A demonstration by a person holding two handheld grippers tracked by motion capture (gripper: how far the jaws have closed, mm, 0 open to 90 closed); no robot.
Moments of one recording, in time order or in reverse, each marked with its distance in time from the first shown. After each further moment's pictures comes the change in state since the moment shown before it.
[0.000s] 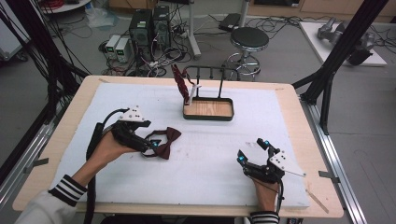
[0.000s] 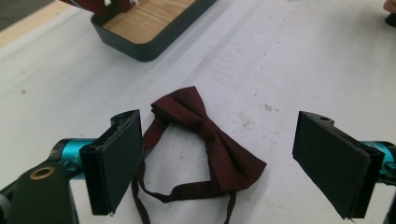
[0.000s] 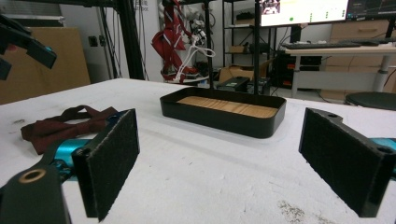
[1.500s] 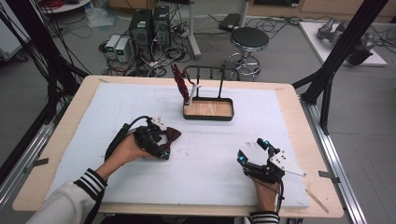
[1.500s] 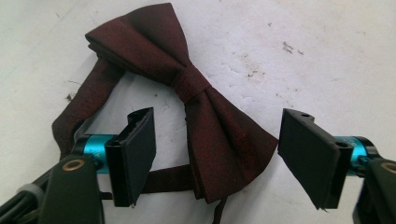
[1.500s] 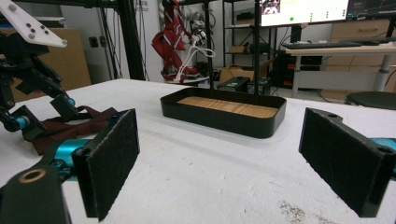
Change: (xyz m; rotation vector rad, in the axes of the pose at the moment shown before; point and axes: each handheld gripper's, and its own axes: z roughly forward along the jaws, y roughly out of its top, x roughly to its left) left arm -0.002 -0.005 0.066 0.352 -0.051 -0.041; right arm 0.000 0.000 0.000 0.002 0.001 0.006
